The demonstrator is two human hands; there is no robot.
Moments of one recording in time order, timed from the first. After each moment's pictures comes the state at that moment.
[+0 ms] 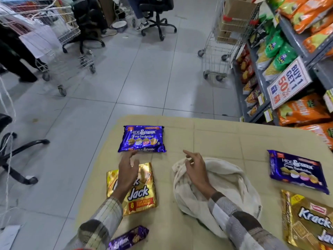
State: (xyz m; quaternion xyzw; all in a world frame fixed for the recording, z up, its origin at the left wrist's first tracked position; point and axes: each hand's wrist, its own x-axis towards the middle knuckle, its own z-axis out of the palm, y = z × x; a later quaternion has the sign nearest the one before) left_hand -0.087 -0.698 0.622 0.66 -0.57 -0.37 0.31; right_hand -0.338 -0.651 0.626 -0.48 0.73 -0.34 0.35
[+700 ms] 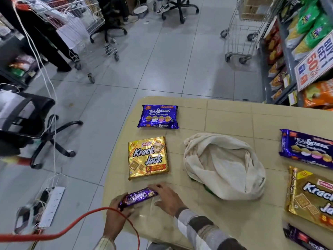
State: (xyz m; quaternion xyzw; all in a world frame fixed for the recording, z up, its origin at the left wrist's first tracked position) left_hand 0.032 -0.438 0.611 0.76 -0.46 -0.42 0.20; right_hand -0.202 -0.486 0.612 -0.71 0.53 -0.02 0.47
